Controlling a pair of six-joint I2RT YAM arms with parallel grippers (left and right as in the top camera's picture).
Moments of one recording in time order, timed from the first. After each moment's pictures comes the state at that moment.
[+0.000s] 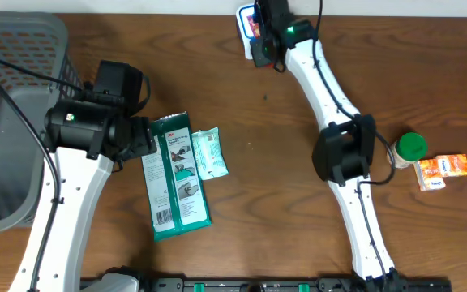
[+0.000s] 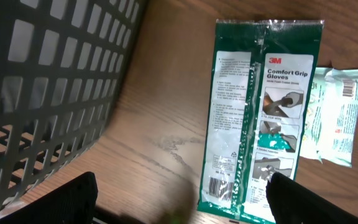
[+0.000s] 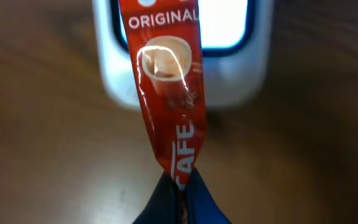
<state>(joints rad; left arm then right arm) -0.18 1.38 1.49 -1.43 -0.30 -0.43 0.36 2.65 2.64 -1.05 0.03 0.08</state>
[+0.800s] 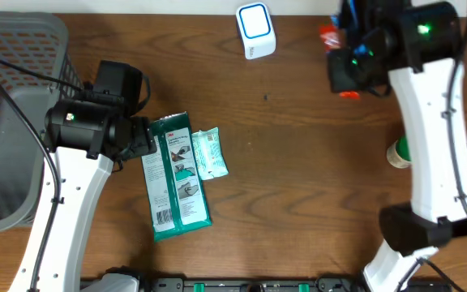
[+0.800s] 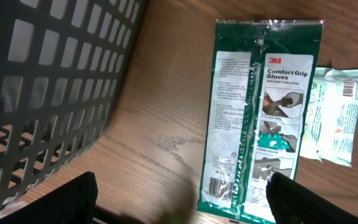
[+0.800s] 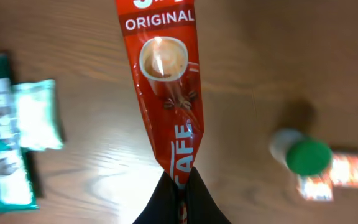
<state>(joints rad) -0.18 1.38 1.49 -1.43 -0.30 -0.43 0.25 1.89 2.37 -1.70 0.08 0.17</state>
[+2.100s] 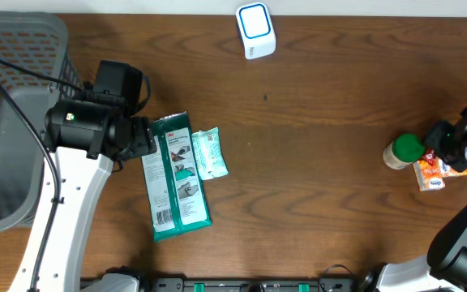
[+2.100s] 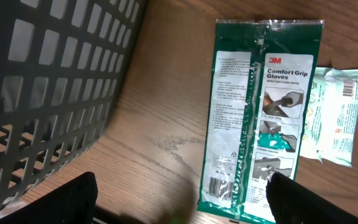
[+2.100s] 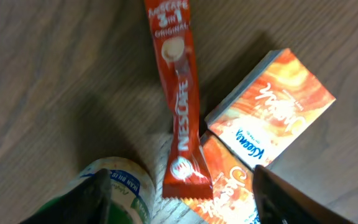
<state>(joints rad) -0.18 1.38 1.49 -1.43 -0.30 -0.43 -0.50 1.71 1.16 -0.68 0.04 0.23</state>
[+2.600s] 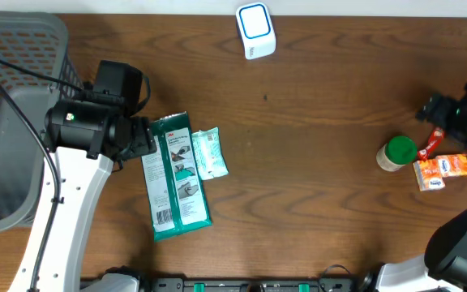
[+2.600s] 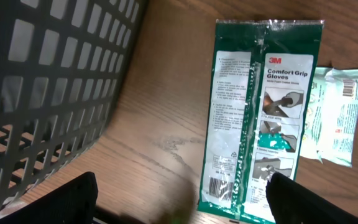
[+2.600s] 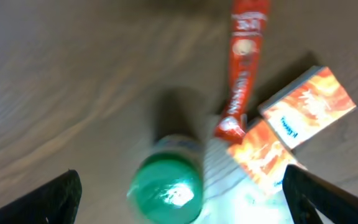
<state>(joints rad) -0.18 1.38 1.49 -1.43 -0.30 -0.43 -0.43 1.70 1.50 -1.04 -0.08 0.21</state>
